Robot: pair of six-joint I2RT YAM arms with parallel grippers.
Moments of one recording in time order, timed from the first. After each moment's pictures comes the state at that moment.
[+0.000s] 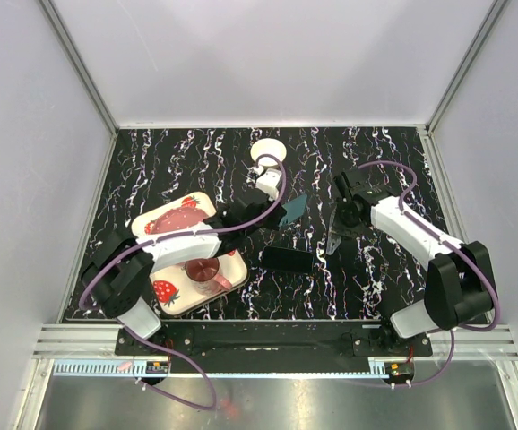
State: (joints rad) left arm -0.83 1.62 0.93 0.27 -0.12 -0.32; right arm 0.39 1.47 1.04 -0.78 0.06 0.63
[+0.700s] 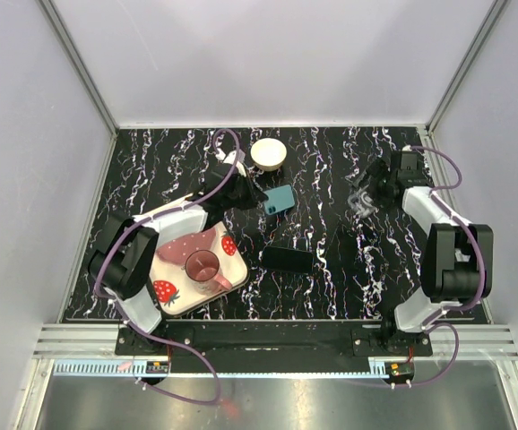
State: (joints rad) left arm -0.55 1.68 0.99 0.20 0.15 -0.69; right arm -0.02 1.61 1.04 -0.23 -0.14 0.64
